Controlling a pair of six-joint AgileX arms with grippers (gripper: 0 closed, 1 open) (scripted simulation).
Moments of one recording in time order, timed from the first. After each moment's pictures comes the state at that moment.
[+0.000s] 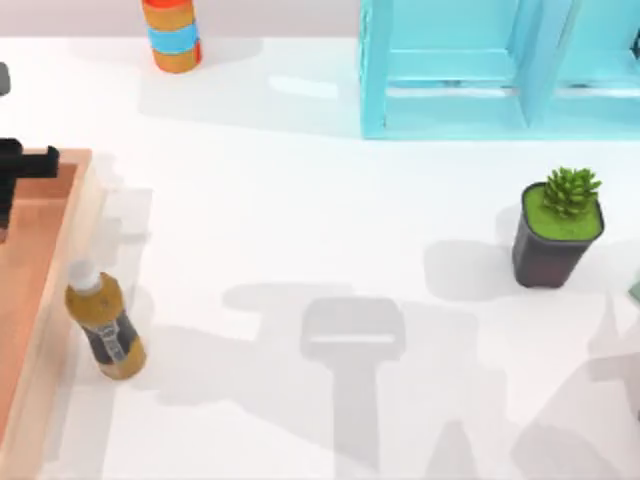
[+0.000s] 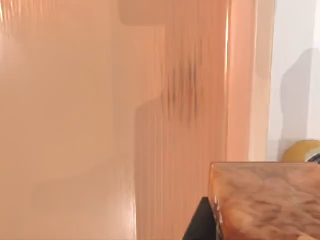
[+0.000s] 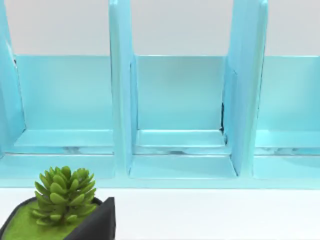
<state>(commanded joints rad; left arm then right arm) -0.02 1.53 1.31 -1.13 0.02 0.00 0.00 0.00 0.00 0.00 0.00 0.00</state>
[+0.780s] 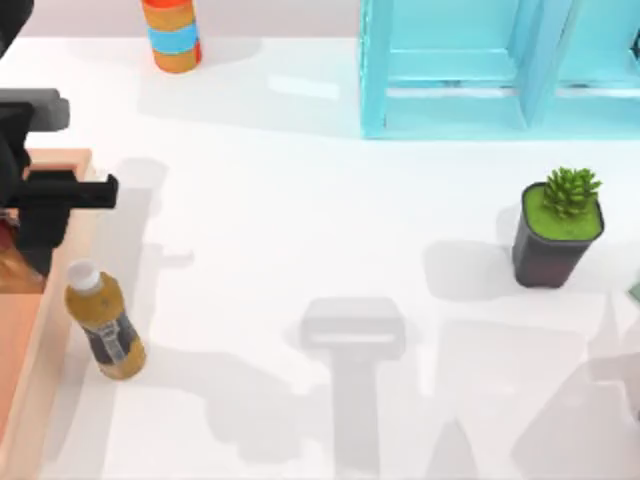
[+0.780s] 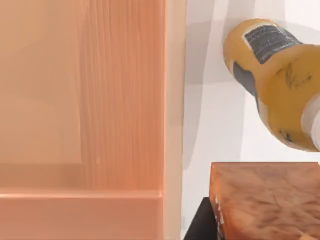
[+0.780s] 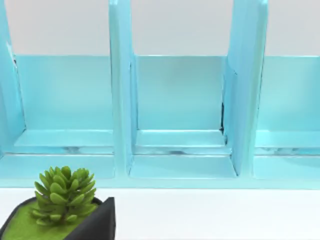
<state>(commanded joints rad) -0.20 1.55 1.38 -1.39 0.00 -0.18 0.00 0.00 0.00 0.00 0.00 0.00</state>
